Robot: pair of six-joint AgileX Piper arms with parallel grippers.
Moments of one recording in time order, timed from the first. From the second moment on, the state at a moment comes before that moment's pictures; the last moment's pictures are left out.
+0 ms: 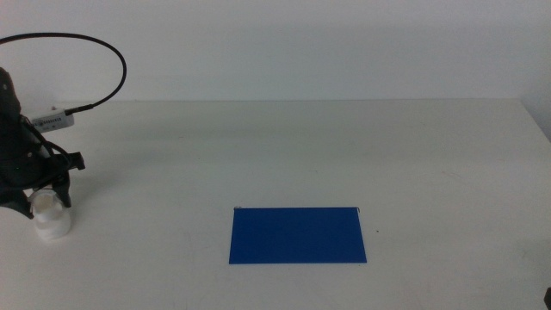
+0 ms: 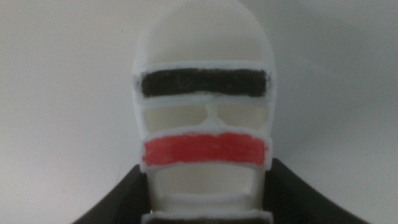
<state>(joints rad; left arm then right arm) 0.21 2.02 -1.43 0.01 0.94 -0.20 0.08 -0.01 0.03 -0.01 0.24 -0.06</state>
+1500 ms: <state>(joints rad) -0.55 1.96 -1.68 0.01 1.22 -0.62 0.08 -0.01 0.03 -0.01 0.24 -0.06</state>
